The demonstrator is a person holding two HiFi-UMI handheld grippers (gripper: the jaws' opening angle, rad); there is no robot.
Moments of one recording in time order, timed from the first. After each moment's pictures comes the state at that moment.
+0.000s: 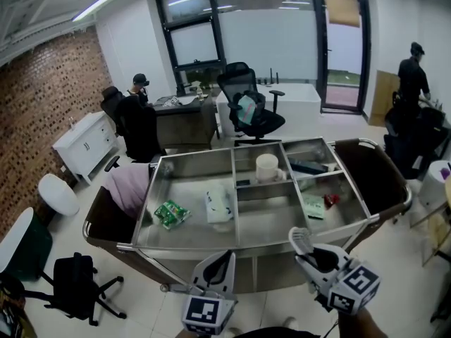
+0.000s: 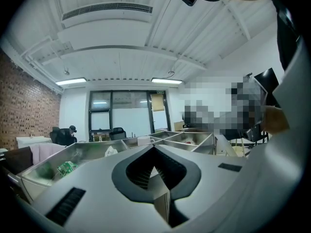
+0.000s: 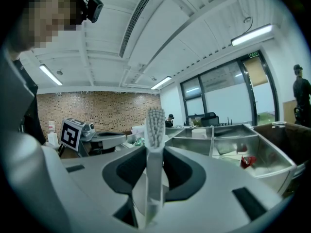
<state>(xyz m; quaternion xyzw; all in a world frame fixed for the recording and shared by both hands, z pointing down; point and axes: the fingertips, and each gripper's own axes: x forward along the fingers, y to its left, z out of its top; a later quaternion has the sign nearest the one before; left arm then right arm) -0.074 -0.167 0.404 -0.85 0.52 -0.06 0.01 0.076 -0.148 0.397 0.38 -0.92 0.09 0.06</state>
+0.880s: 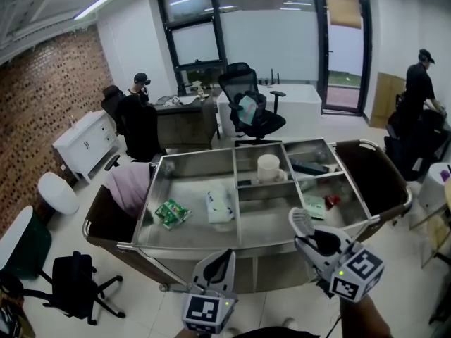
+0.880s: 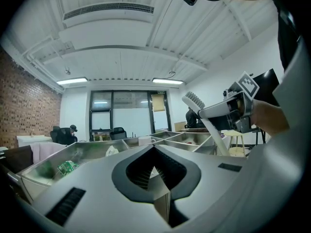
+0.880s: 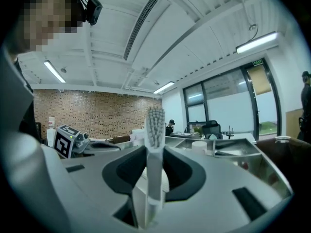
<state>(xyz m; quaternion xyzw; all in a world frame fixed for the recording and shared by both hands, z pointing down) -0.079 -0.170 0.406 -0.85 0.52 -0.06 0.00 0.068 -0.176 0.359 0.37 -0.92 0.06 0.05</state>
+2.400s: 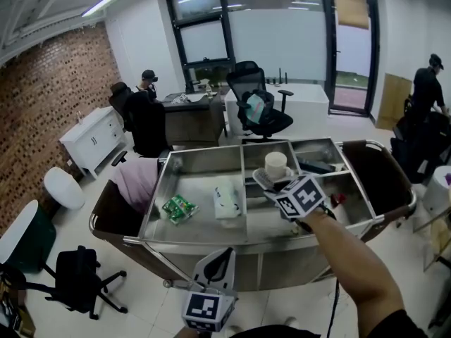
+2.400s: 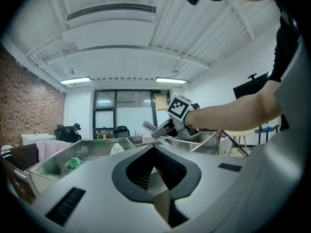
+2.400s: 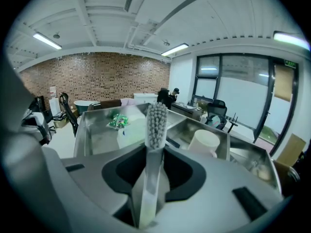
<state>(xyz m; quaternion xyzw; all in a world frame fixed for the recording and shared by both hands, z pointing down) -0.093 -0.162 0.408 -0.84 0.54 -0.06 -0.01 -0.007 -0.360 0.431 0.35 -0.89 0.06 0.29</state>
